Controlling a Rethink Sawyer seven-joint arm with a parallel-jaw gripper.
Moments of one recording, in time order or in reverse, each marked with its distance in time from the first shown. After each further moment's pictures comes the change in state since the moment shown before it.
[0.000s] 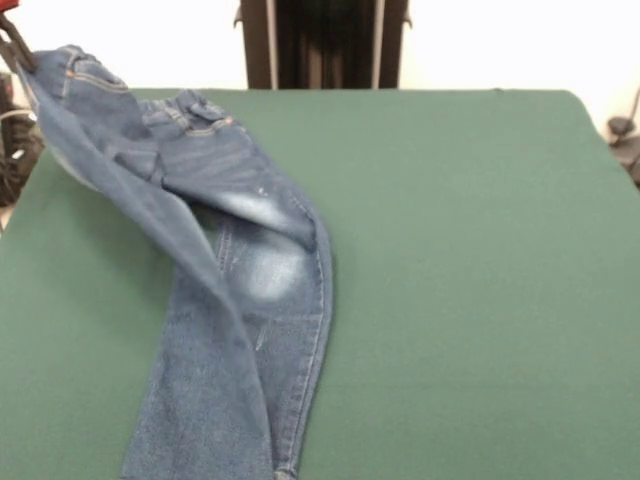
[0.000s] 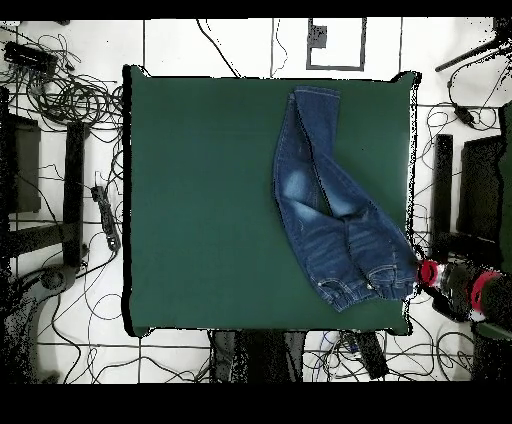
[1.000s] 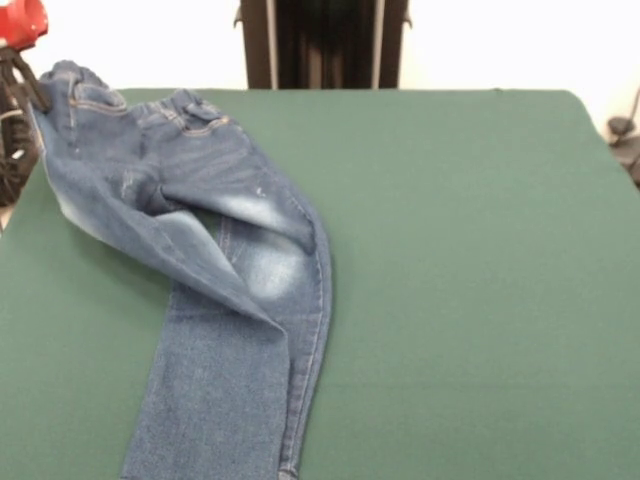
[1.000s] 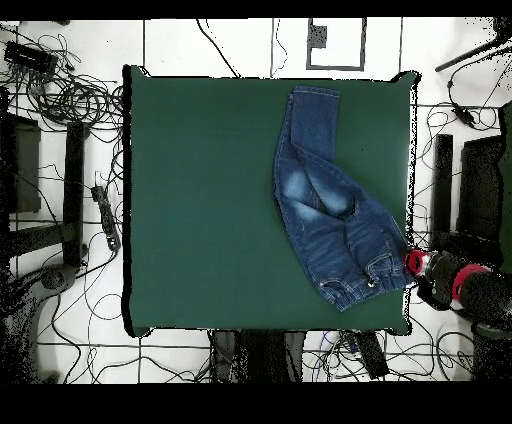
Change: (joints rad) arm -0.027 0.127 0.062 0.000 -0.128 -0.118 -0.006
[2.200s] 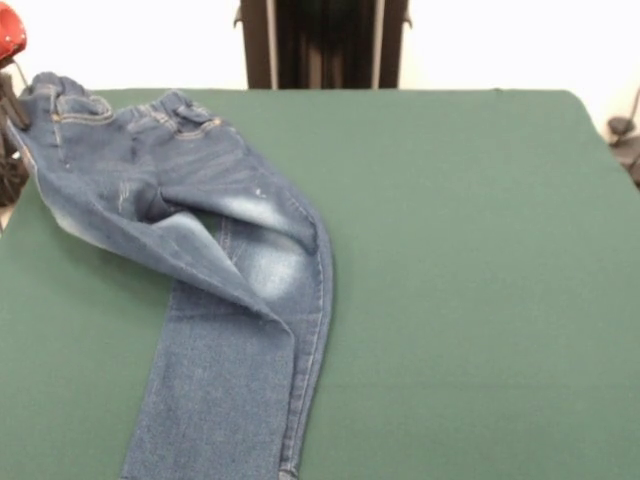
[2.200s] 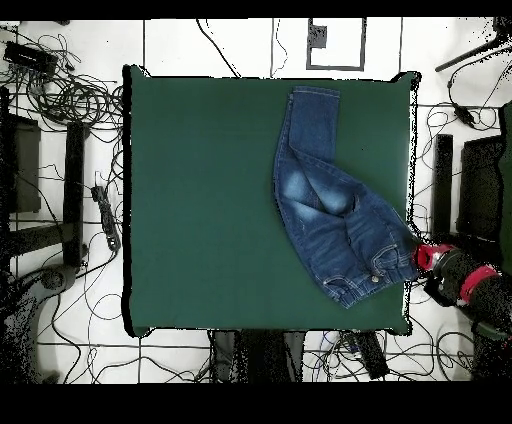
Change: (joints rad) arm -0.110 0.176 0.084 -0.050 -0.001 -0.028 -0.126
